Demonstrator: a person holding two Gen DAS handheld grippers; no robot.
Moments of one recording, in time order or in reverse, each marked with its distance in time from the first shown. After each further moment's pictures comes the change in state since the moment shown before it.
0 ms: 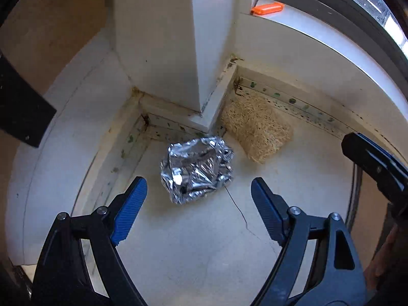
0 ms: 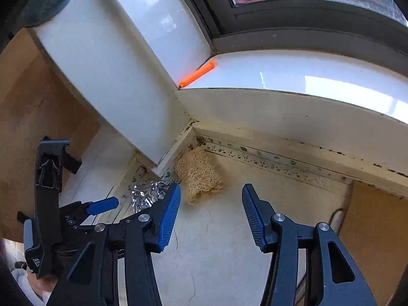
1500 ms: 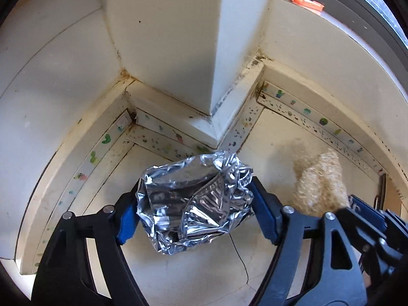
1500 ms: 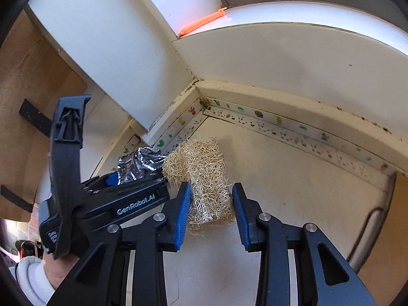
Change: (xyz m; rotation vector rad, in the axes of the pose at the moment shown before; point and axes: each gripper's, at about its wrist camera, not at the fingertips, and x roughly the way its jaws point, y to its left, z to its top) left arm 0.087 -0.007 -0.007 -0.163 -0.077 -0.013; right arm 0.081 0.006 -0.051 -0.086 0.087 0.072
